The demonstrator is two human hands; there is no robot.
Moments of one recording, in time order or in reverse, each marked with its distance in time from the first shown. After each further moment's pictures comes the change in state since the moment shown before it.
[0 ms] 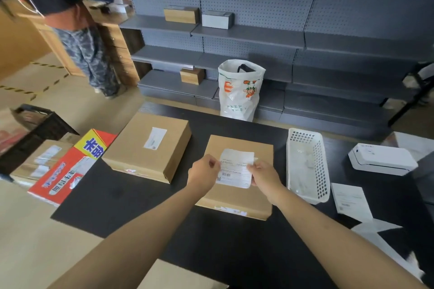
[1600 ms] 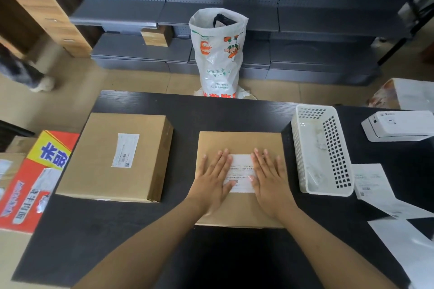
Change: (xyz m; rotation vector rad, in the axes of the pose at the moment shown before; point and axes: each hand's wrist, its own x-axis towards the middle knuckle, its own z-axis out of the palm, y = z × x) left_hand 0.103 -0.071 0.054 0.835 -0.372 0.641; right_hand 0.079 0.077 0.035 -1.041 0.053 -0.324
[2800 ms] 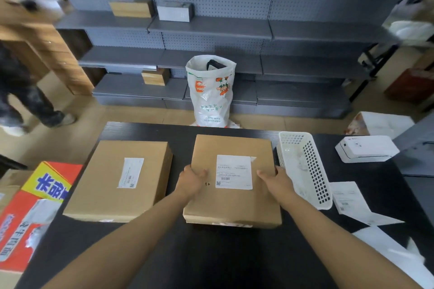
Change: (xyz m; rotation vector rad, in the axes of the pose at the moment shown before) left_hand -0.003 -0.021 -0.085 -0.970 0.095 -0.659; right_hand 0.005 0.007 -0.088 1.006 0.034 0.724
